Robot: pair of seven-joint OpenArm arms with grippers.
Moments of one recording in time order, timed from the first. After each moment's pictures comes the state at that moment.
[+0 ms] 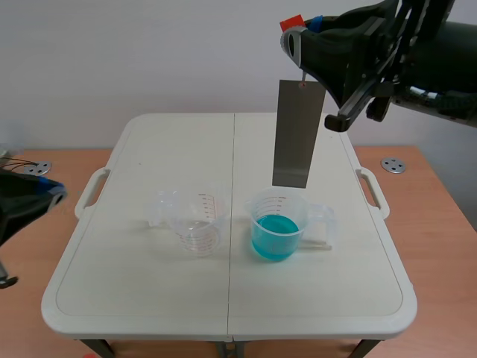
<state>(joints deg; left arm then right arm) 28.2 -40.1 -10.4 100.9 -4.7 -34.3 -5.8 -1.5 25.9 -2.6 108.2 25.0 43.6 -4.8</state>
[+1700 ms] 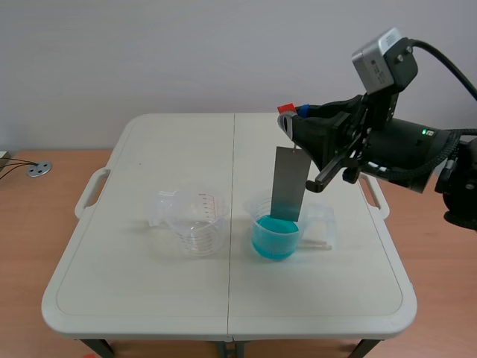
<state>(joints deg) 56.4 -26.4 4.1 68.9 2.2 -13.3 -20.7 1.6 22.0 -8.4 85.4 12.9 45.3 10.2</state>
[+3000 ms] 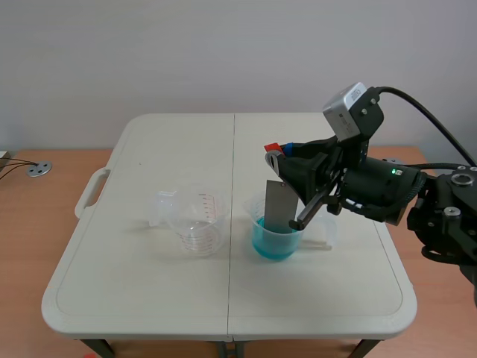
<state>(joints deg) 53.6 -26.4 6.7 63.8 2.1 -13.4 -20.2 1.6 18.4 -10.1 77.1 1.3 45.3 18.5</state>
